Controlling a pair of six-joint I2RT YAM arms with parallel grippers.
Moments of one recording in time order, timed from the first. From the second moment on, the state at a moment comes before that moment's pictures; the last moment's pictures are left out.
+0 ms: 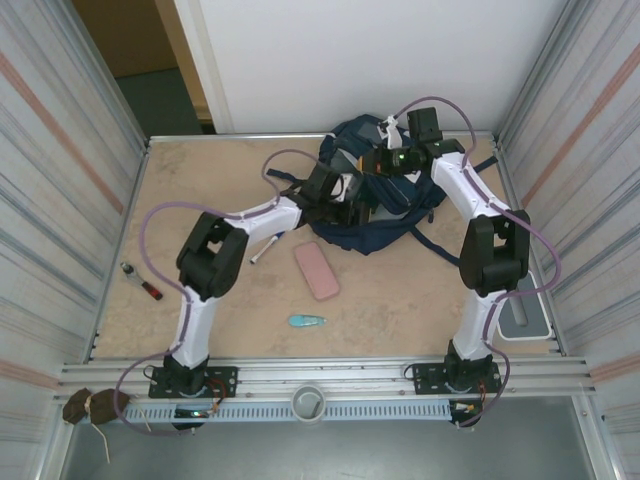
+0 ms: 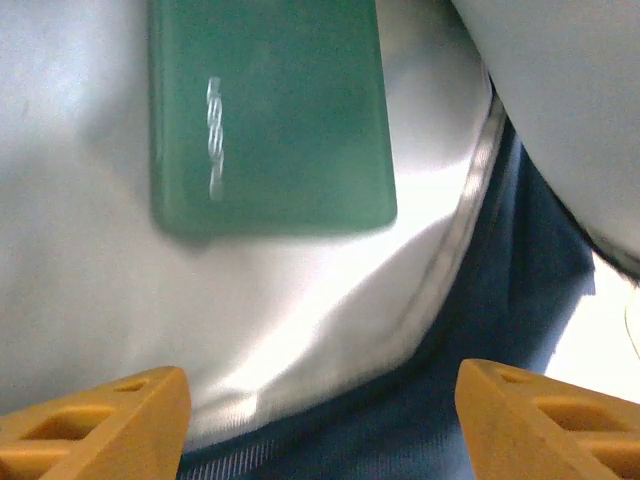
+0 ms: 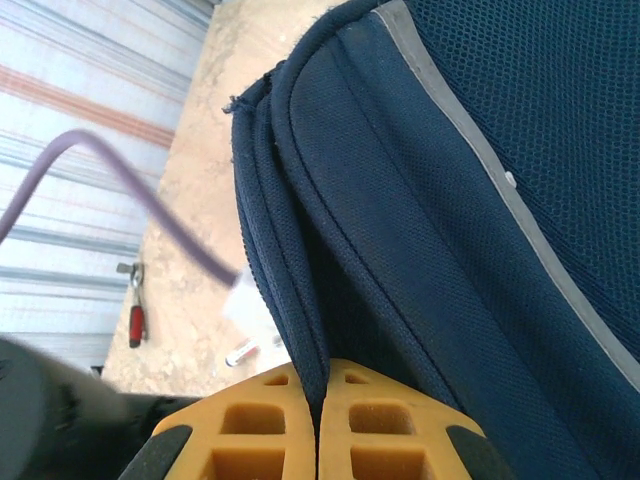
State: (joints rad) left arm -0.66 2.09 1.53 -0.21 0.35 -0.45; right arm 0.20 1.93 1.70 -0.59 -0.73 0.32
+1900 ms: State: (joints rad) left arm -0.85 1.71 0.94 -0.38 -0.25 -0.67; right arm 0.19 1.93 1.63 -0.50 -0.79 0.34
